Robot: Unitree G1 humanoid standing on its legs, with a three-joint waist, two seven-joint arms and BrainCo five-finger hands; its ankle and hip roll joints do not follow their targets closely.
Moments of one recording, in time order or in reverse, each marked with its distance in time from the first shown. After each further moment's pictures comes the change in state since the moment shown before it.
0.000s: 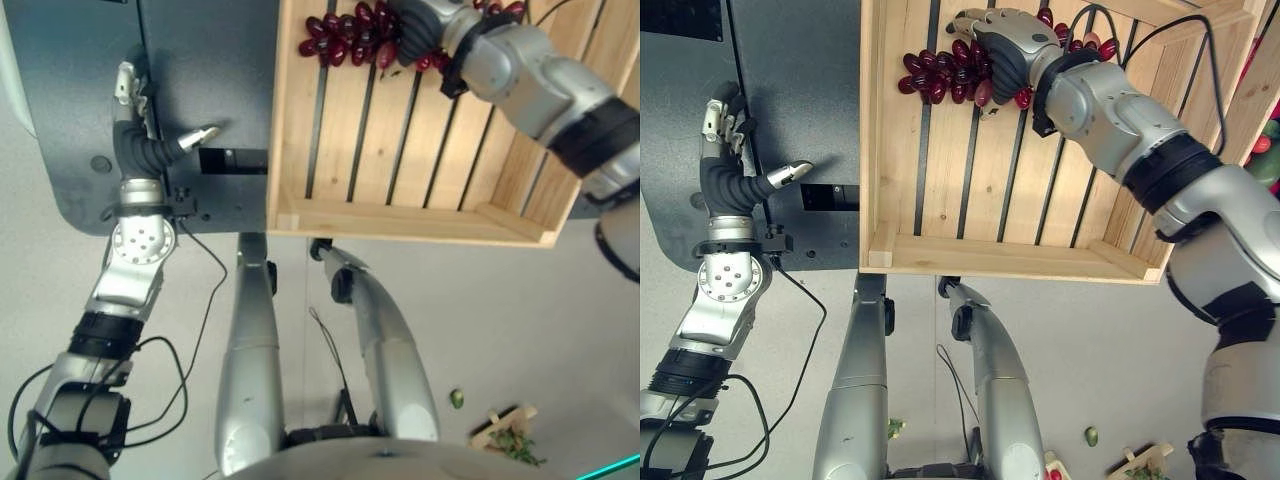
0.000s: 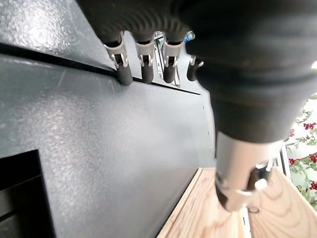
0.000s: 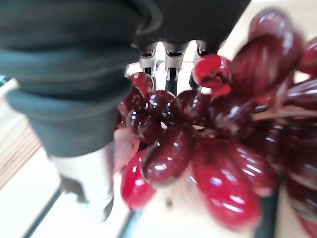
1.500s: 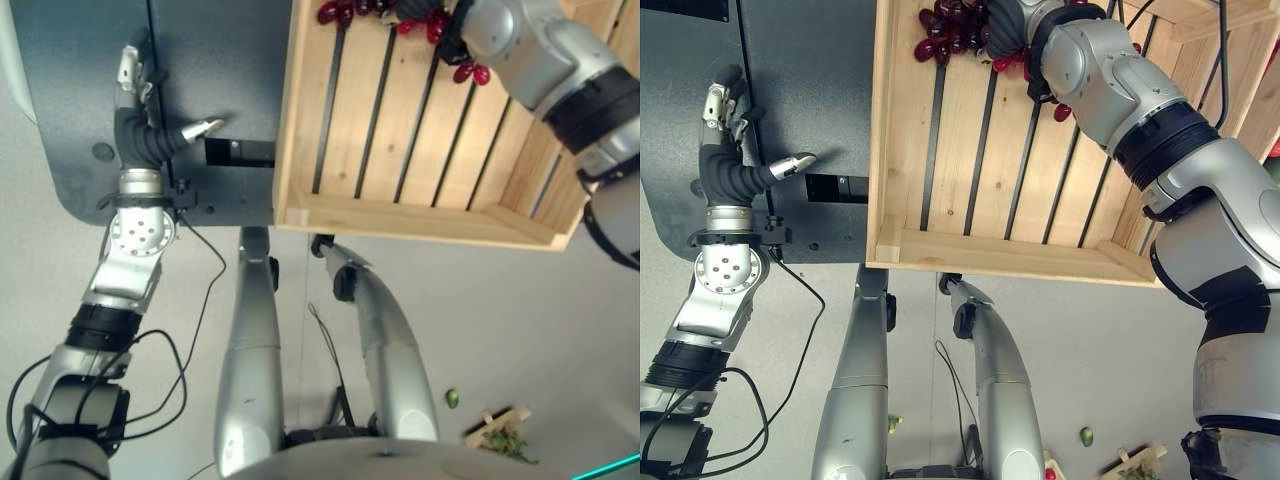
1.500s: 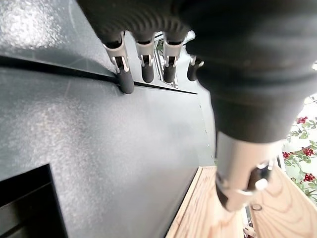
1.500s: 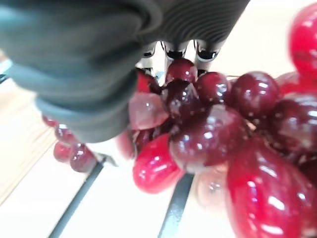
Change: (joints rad) left arm -0.038 0.013 -0.001 -0.006 0.037 0.005 -0.031; right arm -0.087 0.030 -0.017 0.035 0.043 0.067 0.088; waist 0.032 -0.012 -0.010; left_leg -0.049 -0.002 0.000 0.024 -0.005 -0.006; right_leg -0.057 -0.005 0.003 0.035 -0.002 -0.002
